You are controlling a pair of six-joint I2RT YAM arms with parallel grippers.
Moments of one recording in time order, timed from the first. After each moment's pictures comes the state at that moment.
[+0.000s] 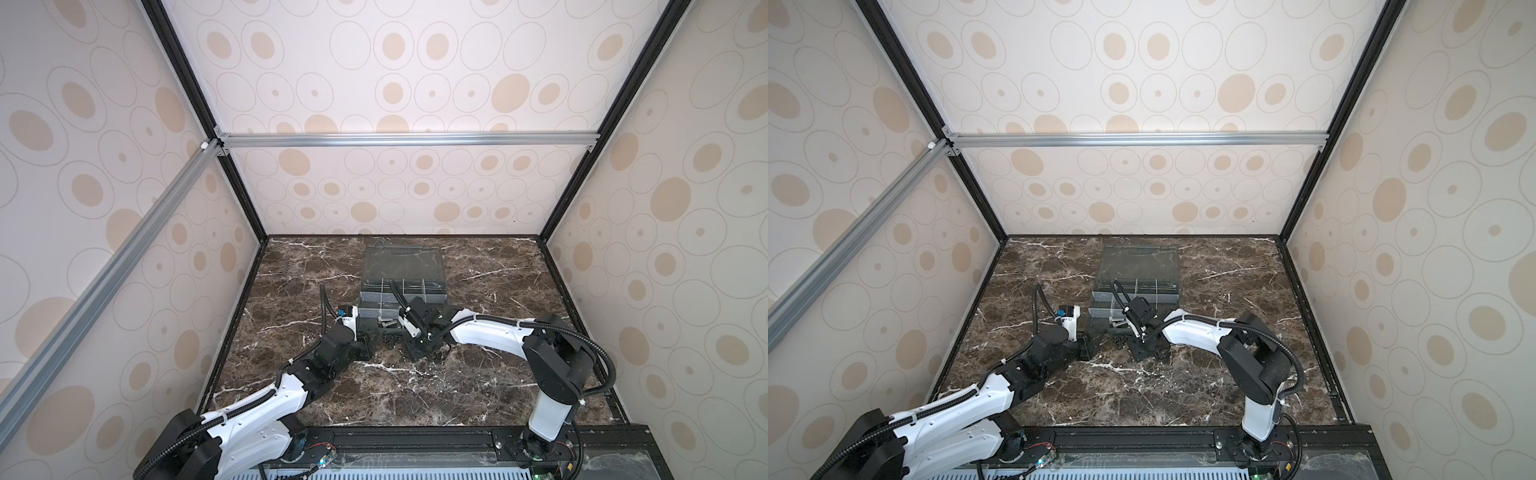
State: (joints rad) left arm -0.68 1.00 0.36 0.11 -0.12 -0.63; right arm 0.85 1.79 1.13 -0.59 -0.09 0.33
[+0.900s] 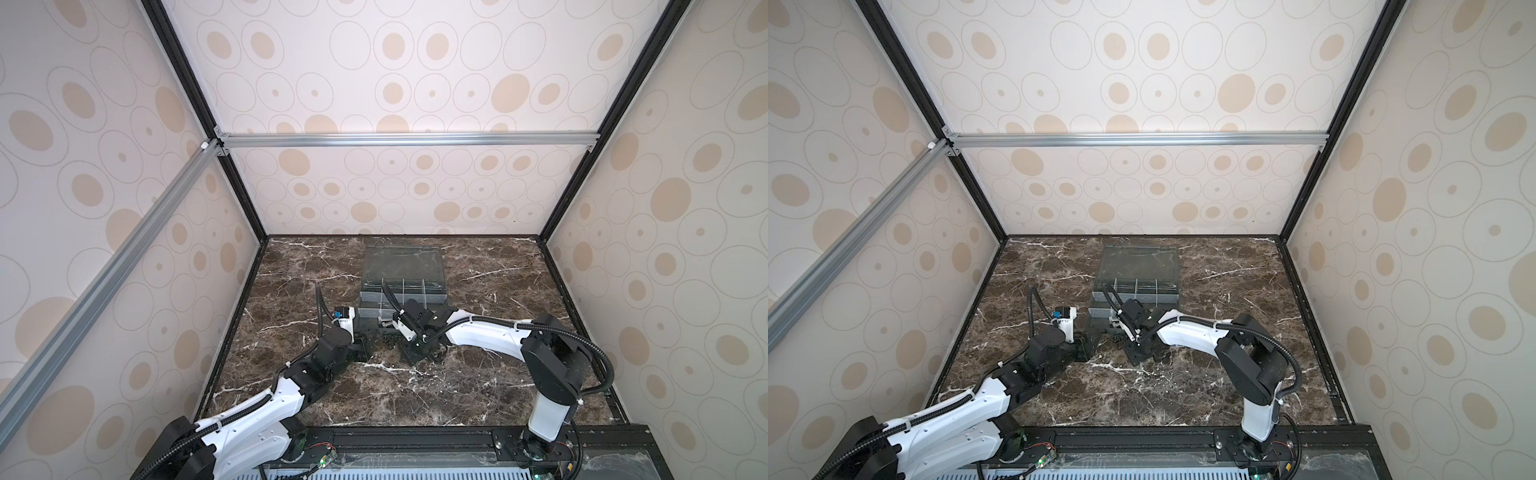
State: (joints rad) left arm -0.68 0.95 0.34 0.10 -0.14 -0.64; right arm 0.89 1.81 1.19 -0.65 -0.10 0.30
